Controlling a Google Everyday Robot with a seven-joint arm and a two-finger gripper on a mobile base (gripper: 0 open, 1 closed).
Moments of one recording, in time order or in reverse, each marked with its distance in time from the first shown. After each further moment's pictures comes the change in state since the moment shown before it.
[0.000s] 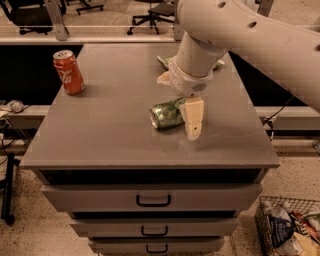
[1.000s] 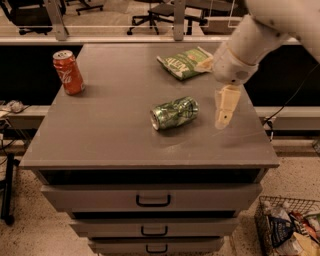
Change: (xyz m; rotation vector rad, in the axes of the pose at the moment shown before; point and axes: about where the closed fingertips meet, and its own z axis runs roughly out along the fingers) arm 0.073 0.008 -0.031 0.032 -0.150 0.226
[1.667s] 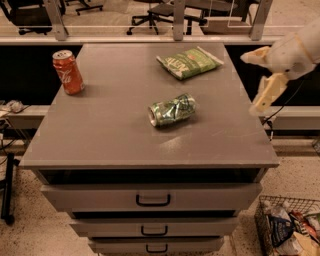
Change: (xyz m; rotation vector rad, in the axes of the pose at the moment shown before) arm 0.089 -0.005 -0.062 0.121 -0.255 0.284
